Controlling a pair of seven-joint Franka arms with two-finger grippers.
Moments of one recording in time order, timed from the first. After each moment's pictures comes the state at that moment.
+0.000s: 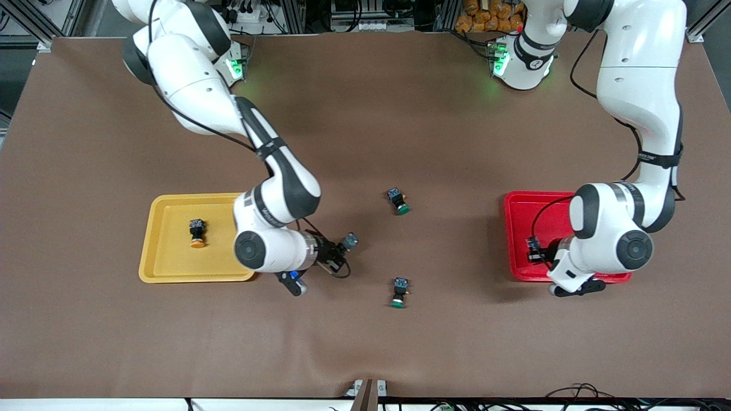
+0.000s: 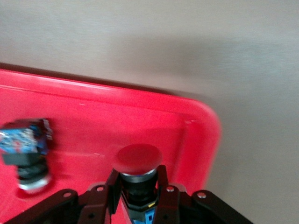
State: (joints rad) left arm -0.13 0.69 0.08 -1.57 -0.15 2.09 -0.09; right arm 0.39 0.98 0.09 -1.04 0.37 1.92 0.98
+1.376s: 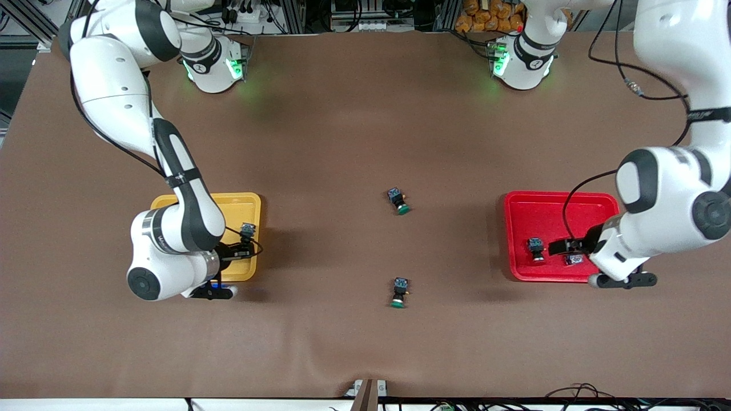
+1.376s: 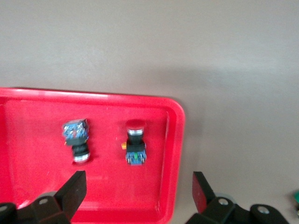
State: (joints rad) left arm -0.10 0.44 0.07 -1.56 -0.15 1.96 -0.02; right arm 0.09 0.87 0.09 -1.30 0.20 1.79 0.05
